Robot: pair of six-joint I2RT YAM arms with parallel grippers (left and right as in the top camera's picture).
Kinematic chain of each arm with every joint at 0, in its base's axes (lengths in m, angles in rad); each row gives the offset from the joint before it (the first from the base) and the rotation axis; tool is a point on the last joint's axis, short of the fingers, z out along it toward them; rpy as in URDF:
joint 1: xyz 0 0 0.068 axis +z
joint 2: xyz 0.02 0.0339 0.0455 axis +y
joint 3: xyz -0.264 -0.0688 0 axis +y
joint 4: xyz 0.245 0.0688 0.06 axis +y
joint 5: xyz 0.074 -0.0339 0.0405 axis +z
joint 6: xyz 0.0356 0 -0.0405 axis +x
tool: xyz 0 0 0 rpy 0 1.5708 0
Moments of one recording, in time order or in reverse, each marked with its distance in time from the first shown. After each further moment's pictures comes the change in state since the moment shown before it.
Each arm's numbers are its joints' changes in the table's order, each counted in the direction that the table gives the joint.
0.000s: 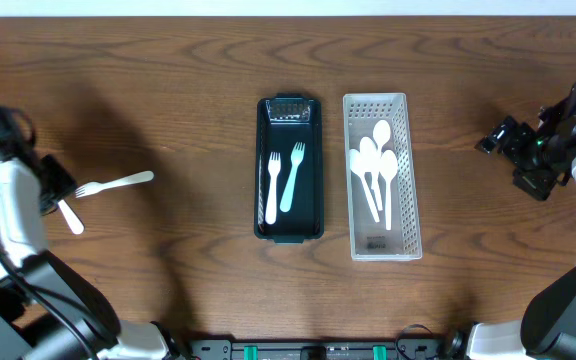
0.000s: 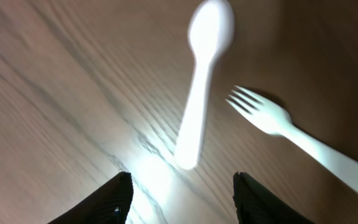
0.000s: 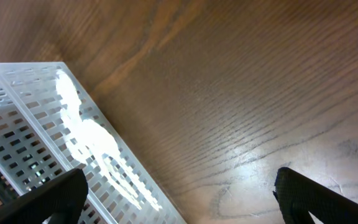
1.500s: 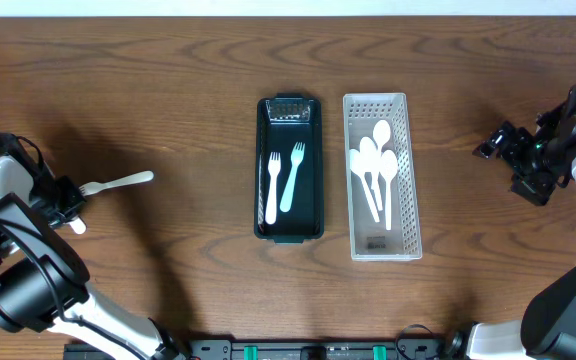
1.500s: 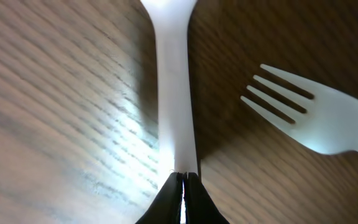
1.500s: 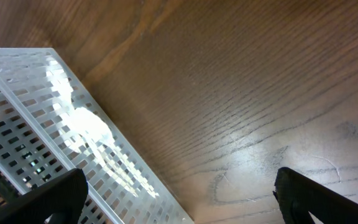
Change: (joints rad) left arm 0.068 0.265 -0.004 -0.046 -0.137 0.172; right arm 0.000 0.000 0.000 0.049 0.000 -0.004
